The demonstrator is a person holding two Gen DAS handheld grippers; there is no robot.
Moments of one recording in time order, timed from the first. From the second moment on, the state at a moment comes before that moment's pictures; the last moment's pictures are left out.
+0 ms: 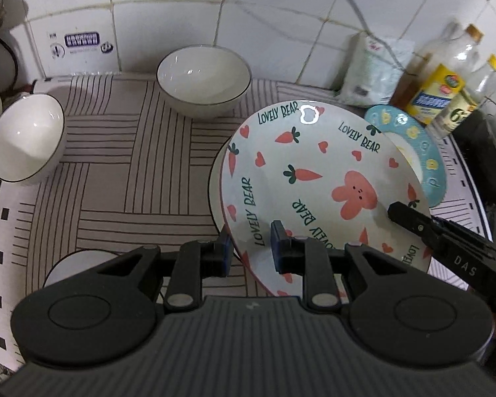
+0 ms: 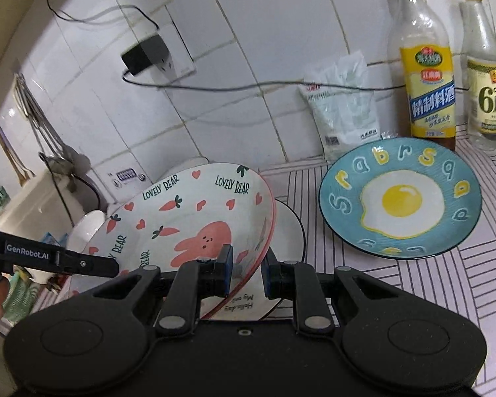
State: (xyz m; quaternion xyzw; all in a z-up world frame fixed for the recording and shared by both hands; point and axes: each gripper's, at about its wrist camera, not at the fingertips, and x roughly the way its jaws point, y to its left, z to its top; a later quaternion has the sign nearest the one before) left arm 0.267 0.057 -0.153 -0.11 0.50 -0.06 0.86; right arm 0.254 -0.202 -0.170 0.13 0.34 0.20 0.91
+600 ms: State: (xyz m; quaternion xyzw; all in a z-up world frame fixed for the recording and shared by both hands) left arm 0.310 0.044 -0.184 -0.06 0.57 -0.03 0.82; right arm 0.282 -0.179 -0.190 0.10 0.39 0.15 0.90
